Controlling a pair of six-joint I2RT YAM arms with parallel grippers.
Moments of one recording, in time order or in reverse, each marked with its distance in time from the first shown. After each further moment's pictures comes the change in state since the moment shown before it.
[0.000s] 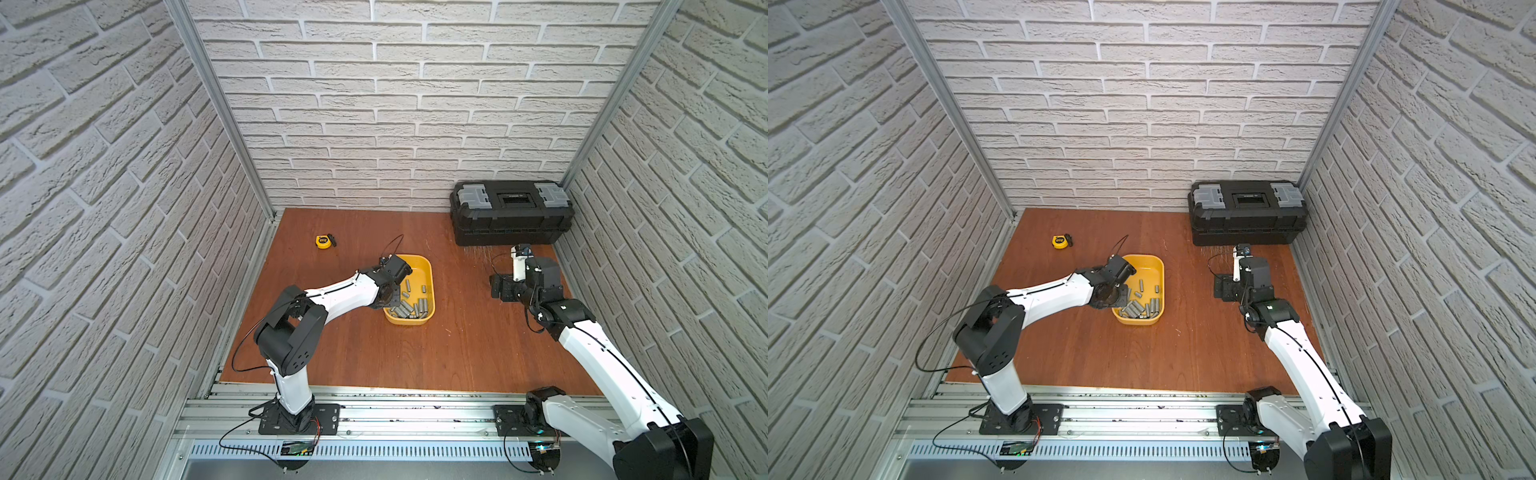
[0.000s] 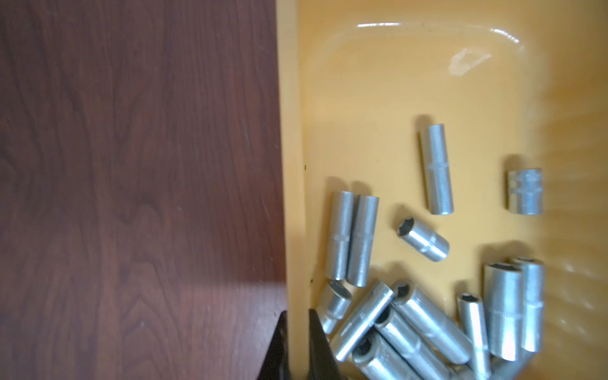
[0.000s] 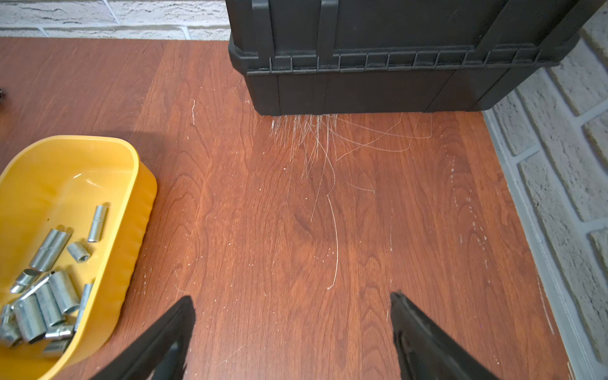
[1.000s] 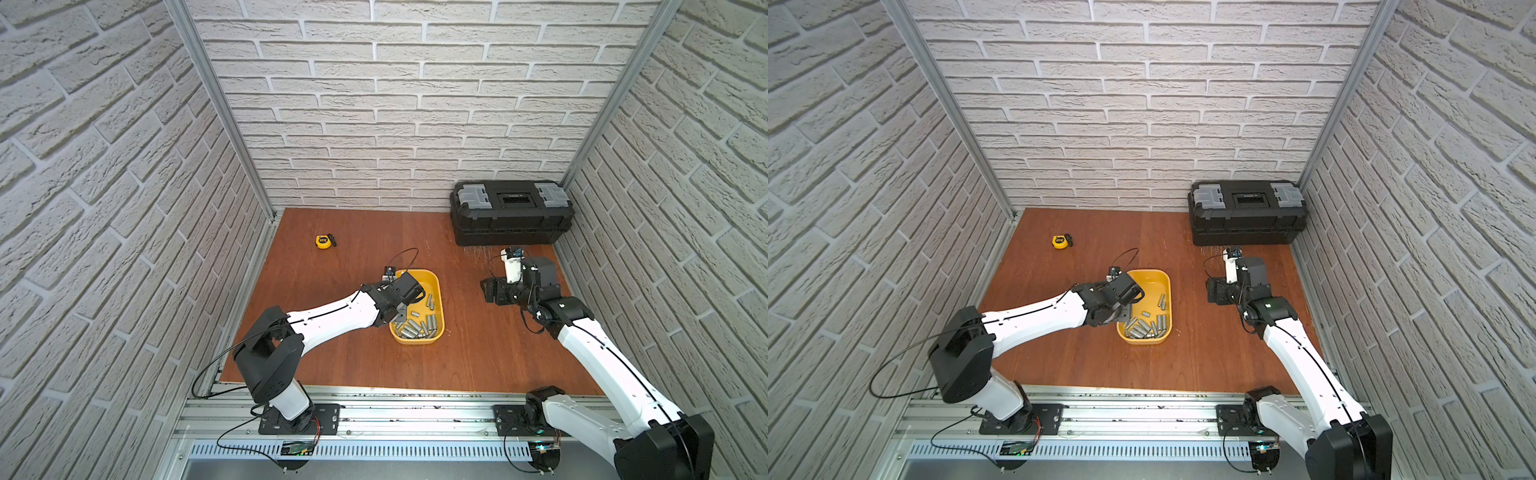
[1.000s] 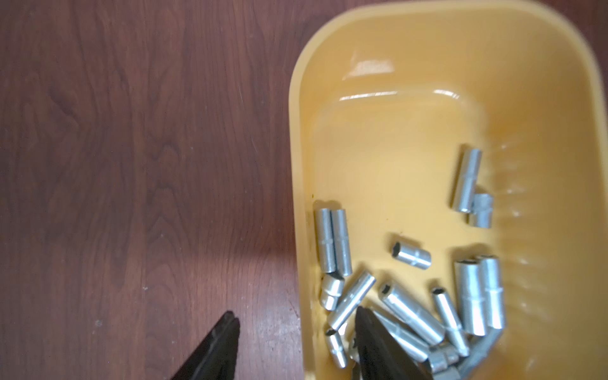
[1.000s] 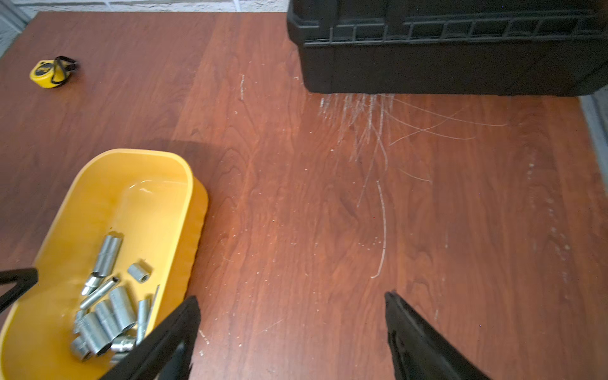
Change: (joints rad) left arm -0.148 -0.177 -0.047 -0.082 -0.149 -0.091; right arm 0.055 0.020 0.023 -0.053 -0.152 0.005
